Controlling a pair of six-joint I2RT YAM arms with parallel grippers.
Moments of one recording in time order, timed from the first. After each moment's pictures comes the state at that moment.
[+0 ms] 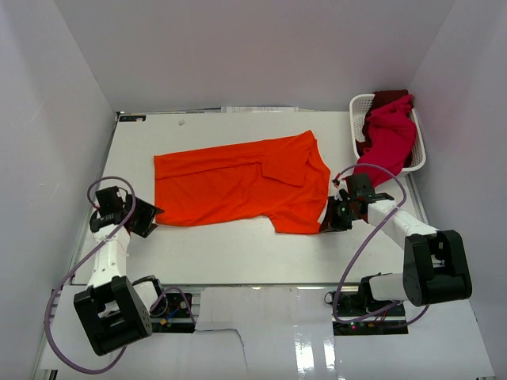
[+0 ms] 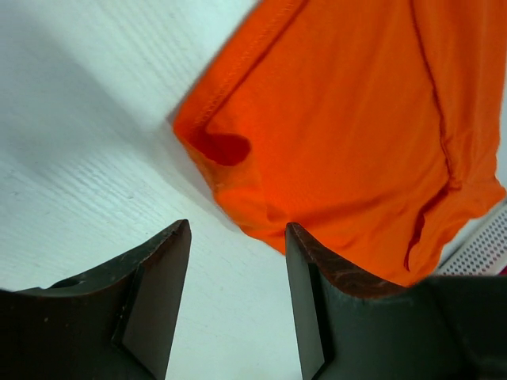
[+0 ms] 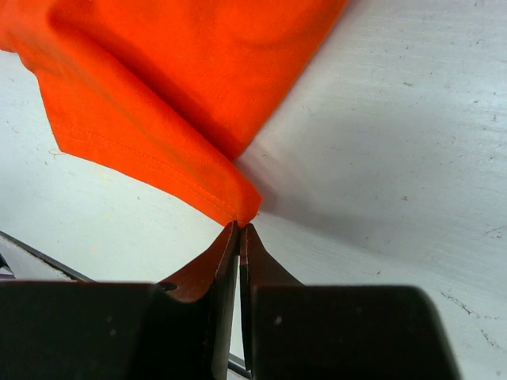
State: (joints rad) left arm 0.37 1.03 0.60 -0.51 0.30 -0.77; right arm 0.19 1.34 0.65 -0.48 -0.41 0.24
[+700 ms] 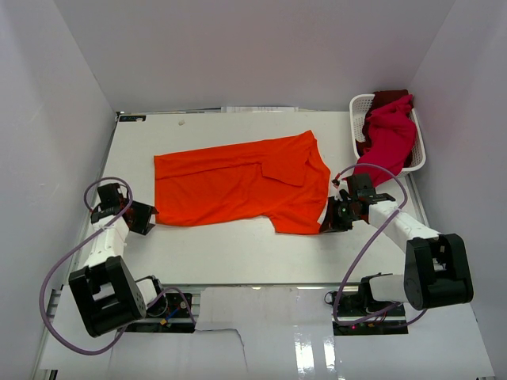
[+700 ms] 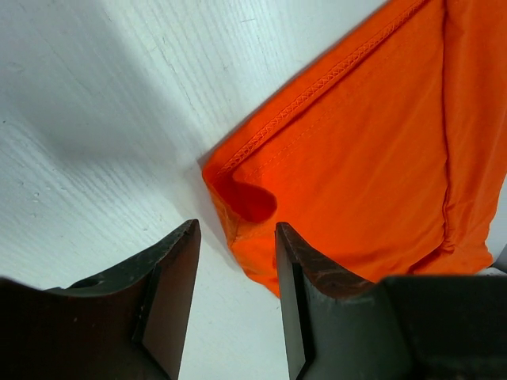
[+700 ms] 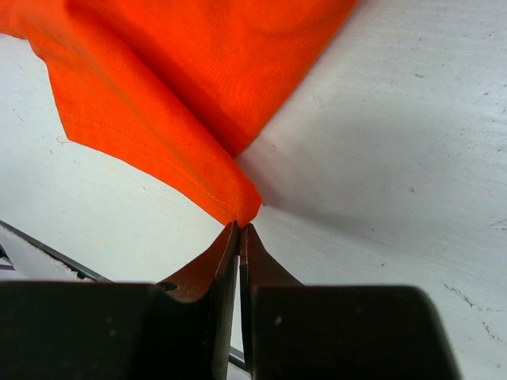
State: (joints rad) left arm 0.37 1.16 0.62 -0.50 0.16 -0.91; right arm 0.19 1.31 0.66 -0.50 -0.42 0.22
